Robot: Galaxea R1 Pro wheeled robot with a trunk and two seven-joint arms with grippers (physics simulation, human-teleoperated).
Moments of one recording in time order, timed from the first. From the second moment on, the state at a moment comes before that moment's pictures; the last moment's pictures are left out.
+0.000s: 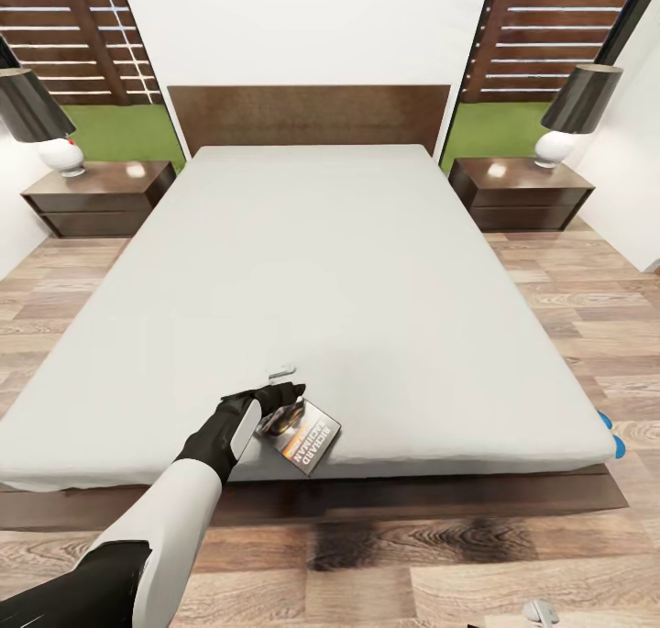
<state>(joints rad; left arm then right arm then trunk) -0.89 -0.17 0.10 -0.58 0.12 0.39 -0.06 -0.37 -0.32 -0.29 -0.17 -0.02 0.07 1.05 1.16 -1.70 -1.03</state>
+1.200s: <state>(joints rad) -0.89 -0.17 0.10 -0.58 0.12 0.39 -0.06 -0.37 -0.32 -0.29 -0.16 -0.02 0.06 1.05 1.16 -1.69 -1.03</state>
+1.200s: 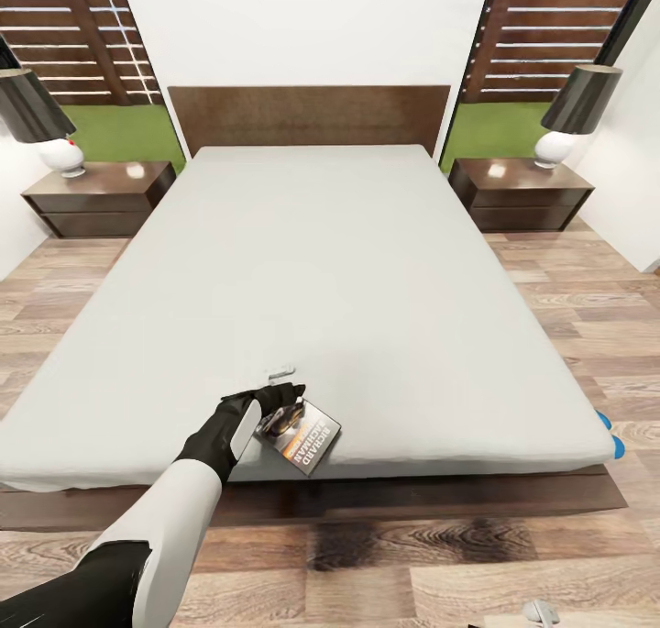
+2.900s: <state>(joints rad) -0.74 0.29 0.10 -0.16 0.31 0.31 -1.27 -0.37 -0.32 -0.29 -0.16 -0.02 0.06 1.05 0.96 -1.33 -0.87</state>
